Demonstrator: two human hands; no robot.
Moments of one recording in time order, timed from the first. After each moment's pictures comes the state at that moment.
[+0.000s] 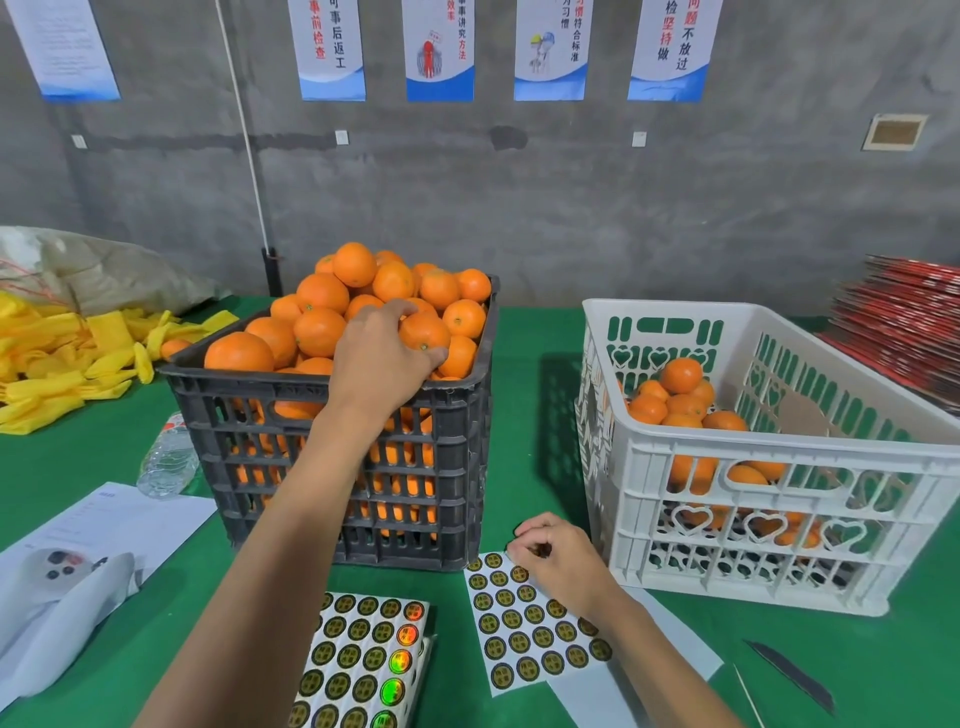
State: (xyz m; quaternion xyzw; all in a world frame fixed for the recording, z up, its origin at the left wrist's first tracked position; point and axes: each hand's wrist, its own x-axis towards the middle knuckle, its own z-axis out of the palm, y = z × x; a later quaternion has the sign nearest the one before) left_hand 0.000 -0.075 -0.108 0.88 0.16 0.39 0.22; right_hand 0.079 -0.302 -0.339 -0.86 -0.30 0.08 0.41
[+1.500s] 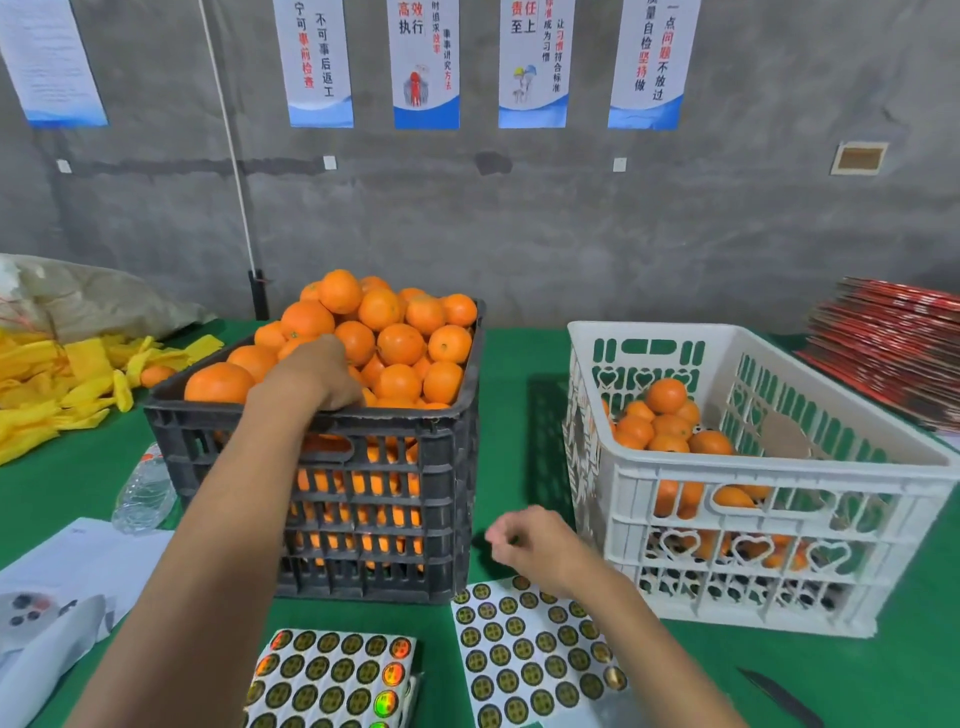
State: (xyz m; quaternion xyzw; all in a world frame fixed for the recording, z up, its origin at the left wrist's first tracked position) left_hand 0.000 -0.020 -0.075 0.93 0.33 0.09 0.17; right_hand 0.061 -0.290 -0.241 -0.87 -0.31 0.17 0.35
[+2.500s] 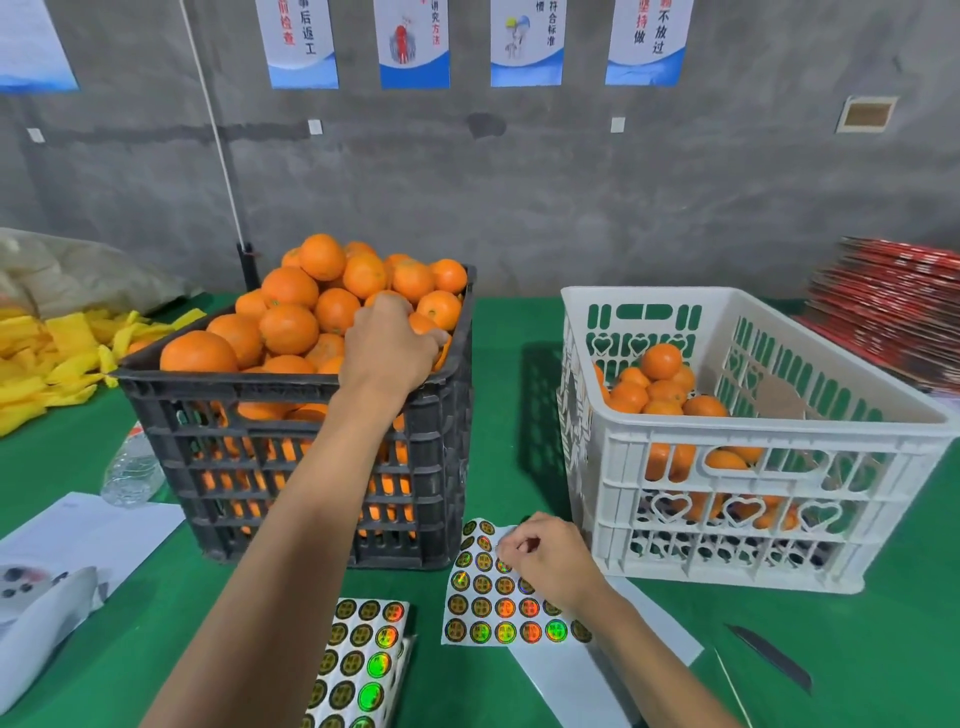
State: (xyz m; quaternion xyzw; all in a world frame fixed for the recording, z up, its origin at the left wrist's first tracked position) left_hand 0.026 -0.105 -0.103 0.88 0.20 0.35 0.26; right_hand 0.073 -0.308 -0.339 -0.87 -0.27 0.07 0.42
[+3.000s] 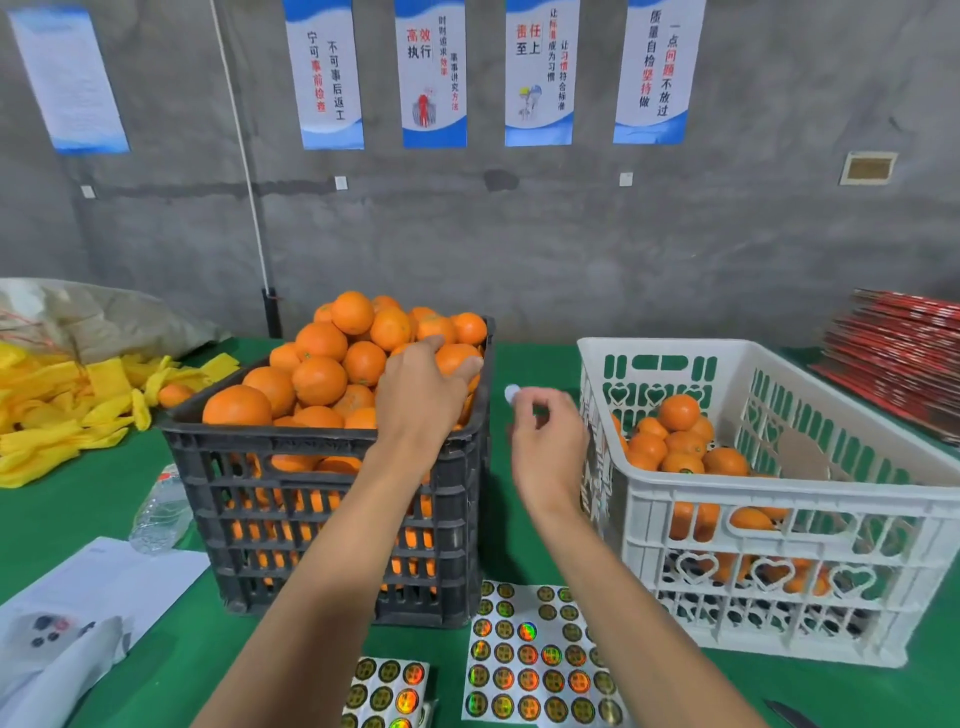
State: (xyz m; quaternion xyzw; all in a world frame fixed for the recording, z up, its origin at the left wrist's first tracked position) left_hand 0.025 -0.115 -0.093 0.85 0.18 0.40 0.30; right_hand 0.067 -0.234 -0.151 -0.71 -0.16 -0.23 0.64
